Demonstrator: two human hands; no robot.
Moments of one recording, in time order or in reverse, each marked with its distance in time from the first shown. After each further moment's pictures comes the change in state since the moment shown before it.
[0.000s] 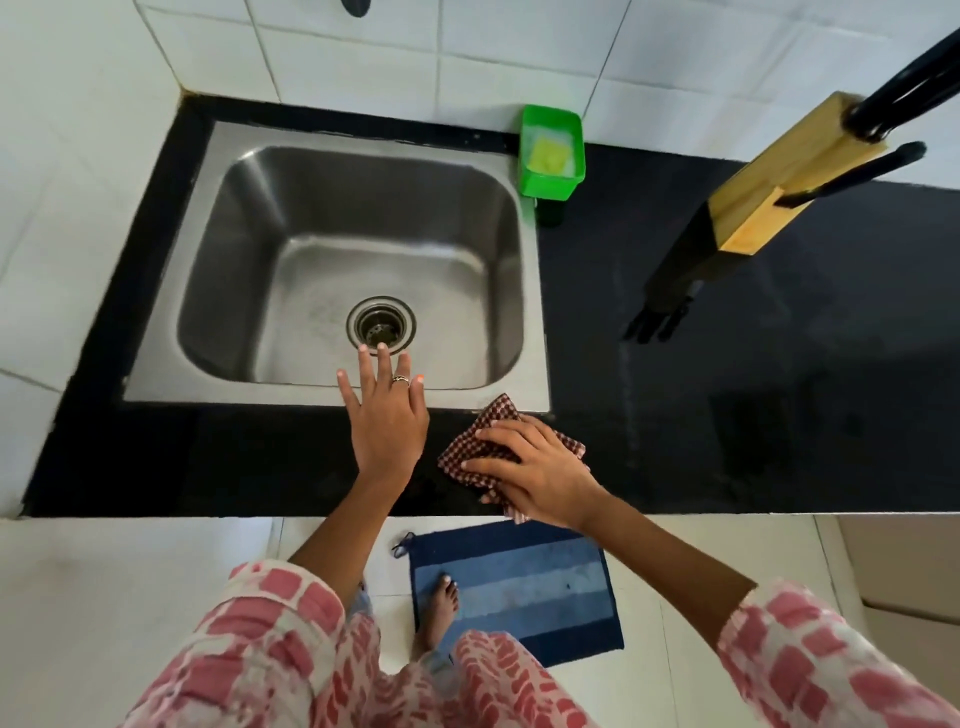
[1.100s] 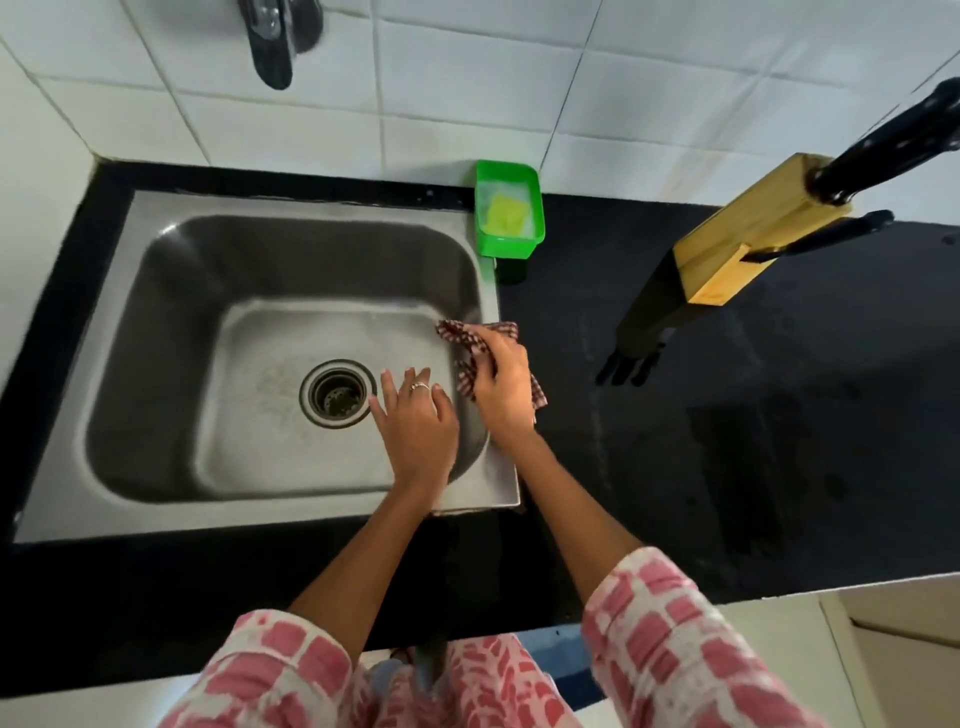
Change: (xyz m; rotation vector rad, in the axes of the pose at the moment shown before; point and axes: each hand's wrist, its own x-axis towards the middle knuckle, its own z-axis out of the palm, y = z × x) left_hand 0.085 0.093 0.008 -0.409 0.053 -0.121; right_hand 0.144 0.095 -0.035 0.566 0.487 0.850
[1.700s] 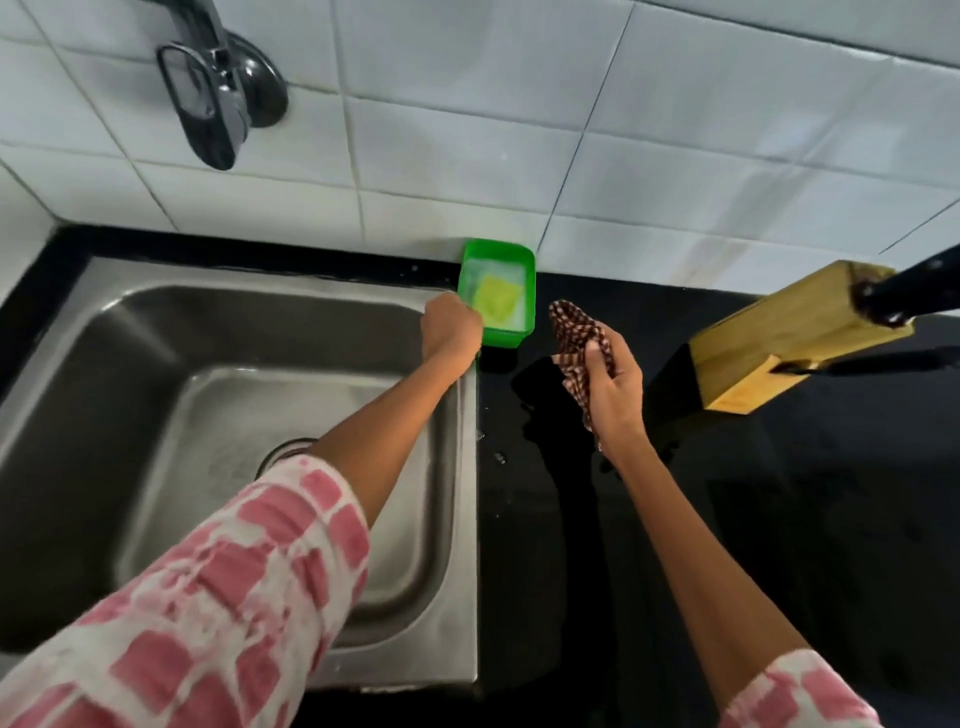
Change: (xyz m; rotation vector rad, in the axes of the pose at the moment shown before) left_hand 0.206 0.126 0.042 -0.327 -0.174 -0.203; right_hand 0.144 0.070 -0.090 0.453 0.099 0.142
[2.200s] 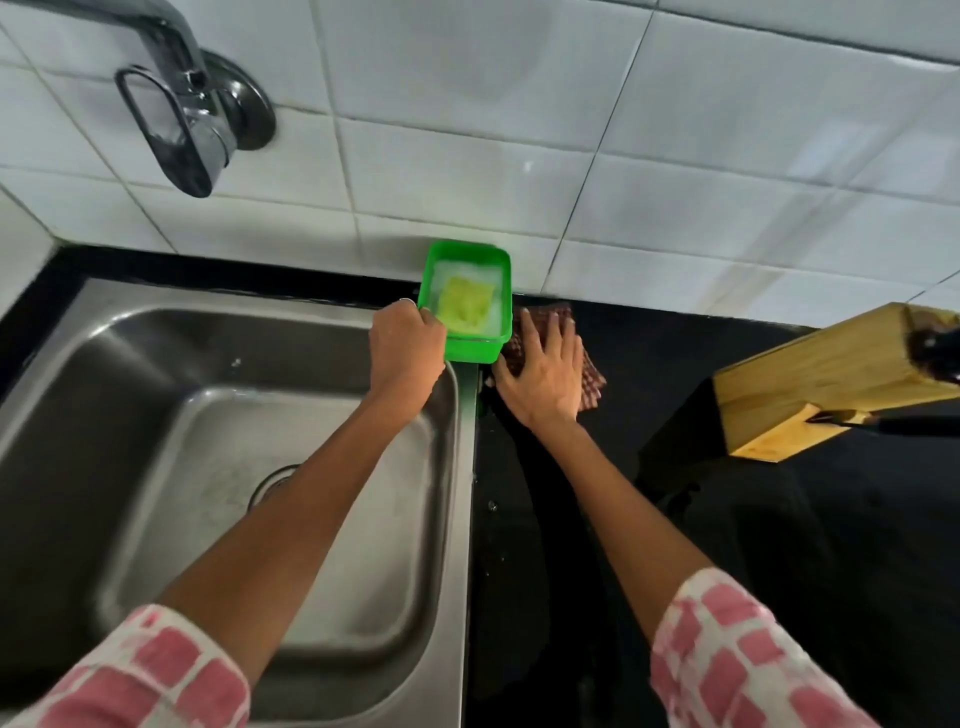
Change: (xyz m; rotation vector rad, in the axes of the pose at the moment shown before) left_hand 0.004 0.002 -0.037 0.042 0.228 0.143; right_hand 0.063 0.017 0.074 -0.969 -0.207 -0.152
